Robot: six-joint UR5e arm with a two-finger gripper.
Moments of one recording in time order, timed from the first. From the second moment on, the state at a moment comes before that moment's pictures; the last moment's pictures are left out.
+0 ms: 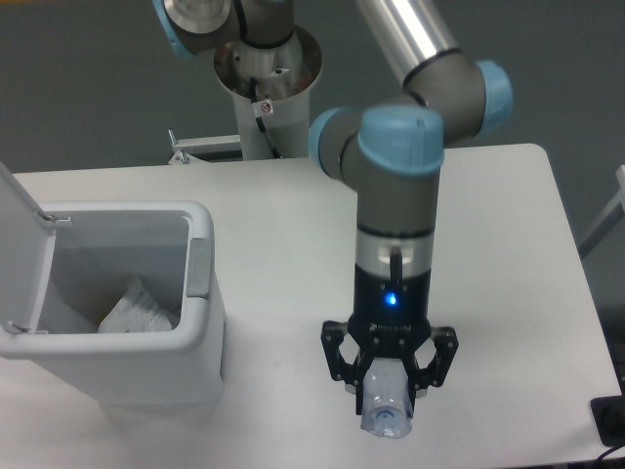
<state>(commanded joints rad) 2.42 -1.99 -1.24 -0.68 1.15 0.30</state>
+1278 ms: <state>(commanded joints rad) 2.12 -1.84 -1.35 -0.65 1.02 0.26</state>
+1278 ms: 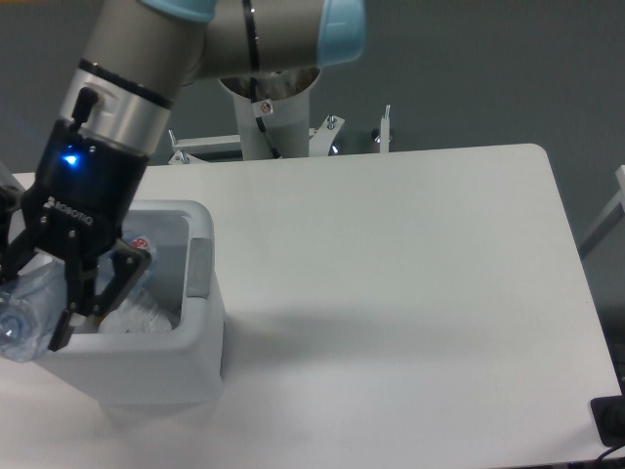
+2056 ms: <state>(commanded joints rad) 2.43 -1.88 -1.35 -0.66 1.45 0.54</state>
